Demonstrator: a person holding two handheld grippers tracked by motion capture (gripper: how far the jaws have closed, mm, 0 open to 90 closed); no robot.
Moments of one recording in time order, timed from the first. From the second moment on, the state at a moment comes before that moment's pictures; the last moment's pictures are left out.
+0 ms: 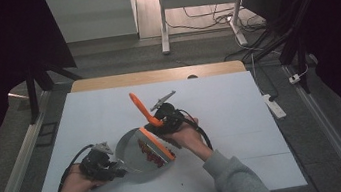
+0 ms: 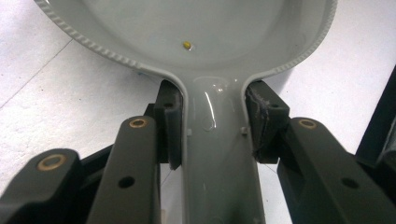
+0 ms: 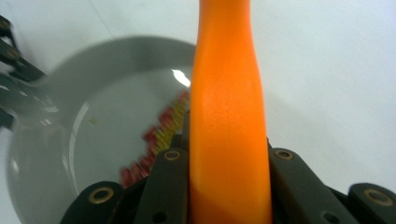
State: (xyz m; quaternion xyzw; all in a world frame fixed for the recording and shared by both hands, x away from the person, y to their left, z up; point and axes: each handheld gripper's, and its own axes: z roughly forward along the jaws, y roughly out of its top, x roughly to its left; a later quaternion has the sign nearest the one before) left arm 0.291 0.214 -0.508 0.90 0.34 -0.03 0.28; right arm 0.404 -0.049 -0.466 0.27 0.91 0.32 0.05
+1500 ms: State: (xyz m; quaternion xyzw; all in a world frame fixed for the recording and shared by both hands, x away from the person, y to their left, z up) left arm 0.278 0.214 -0.507 0.91 0.31 -0.04 0.26; right arm 0.398 -0.070 -0.475 0.31 0.89 0.31 0.06
